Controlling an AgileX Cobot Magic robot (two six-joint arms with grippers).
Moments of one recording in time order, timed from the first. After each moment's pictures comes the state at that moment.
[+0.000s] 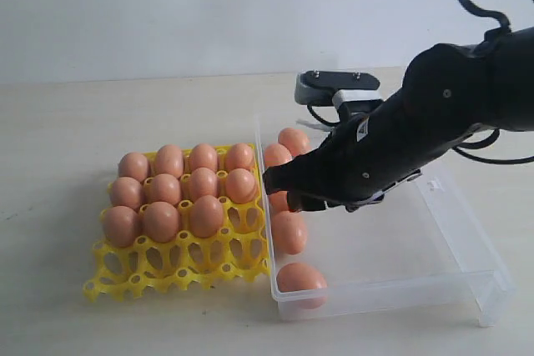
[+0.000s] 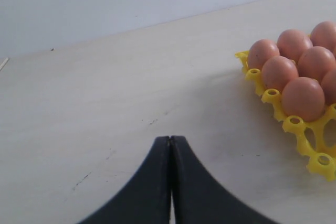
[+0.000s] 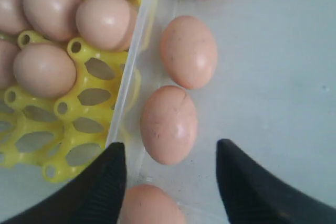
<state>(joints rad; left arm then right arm) -0.01 0.01 0.00 -0.07 0.37 0.23 0.60 1.67 -0.94 0.24 0.44 0.14</state>
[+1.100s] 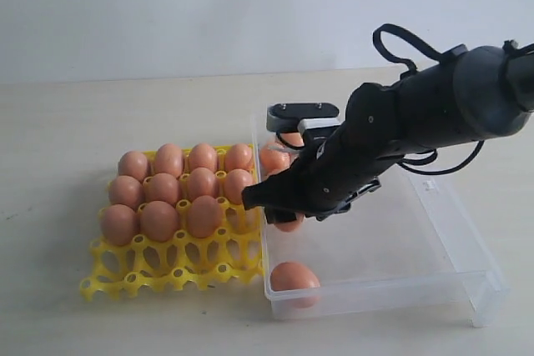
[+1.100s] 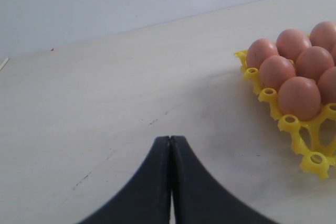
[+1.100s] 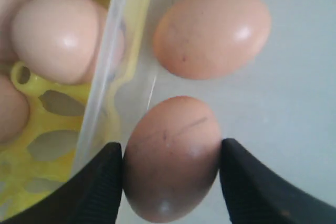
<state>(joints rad) -0.01 0.01 0.00 -0.07 0.37 0.23 0.59 1.92 -1.06 0.33 0.35 0.01</state>
